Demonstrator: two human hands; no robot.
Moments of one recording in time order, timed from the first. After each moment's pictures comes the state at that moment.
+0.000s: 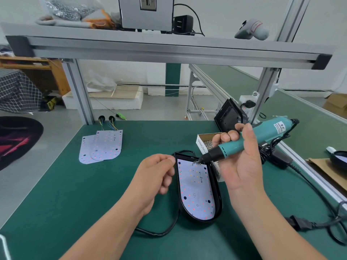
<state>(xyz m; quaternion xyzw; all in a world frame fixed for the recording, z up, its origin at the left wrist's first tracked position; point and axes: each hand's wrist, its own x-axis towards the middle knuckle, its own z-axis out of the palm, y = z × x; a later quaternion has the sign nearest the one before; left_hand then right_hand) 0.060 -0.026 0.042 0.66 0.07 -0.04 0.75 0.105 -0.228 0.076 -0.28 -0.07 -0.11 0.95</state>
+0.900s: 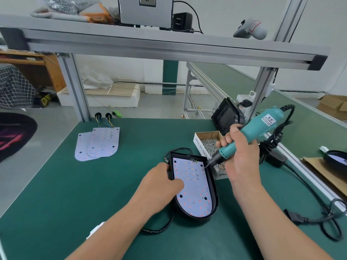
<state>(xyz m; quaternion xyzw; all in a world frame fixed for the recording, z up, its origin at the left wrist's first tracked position) 0.064 -0.035 0.011 0.87 0.04 -0.04 0.49 0.135 -0.255 0.052 -0.46 -0.08 -0.17 0.87</state>
